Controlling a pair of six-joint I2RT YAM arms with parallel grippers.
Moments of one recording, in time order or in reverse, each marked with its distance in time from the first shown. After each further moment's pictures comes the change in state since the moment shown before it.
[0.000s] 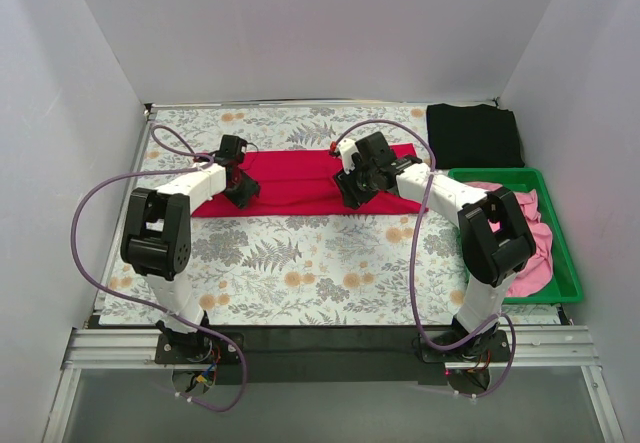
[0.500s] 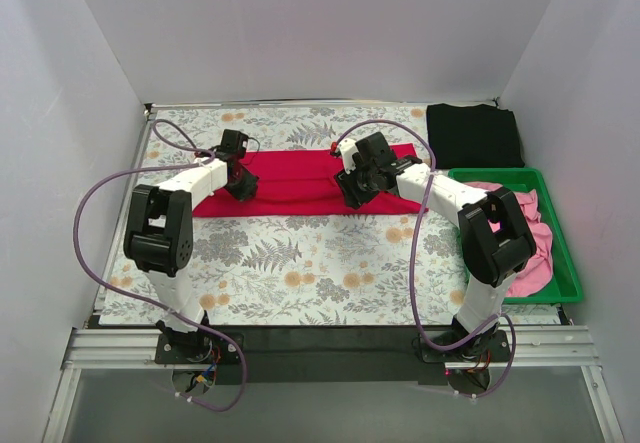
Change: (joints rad) left arm -0.002 0.041 0.050 -0.014 -0.014 0.015; right arm 0.000 -0.001 -0.007 -0.001 0.032 0.000
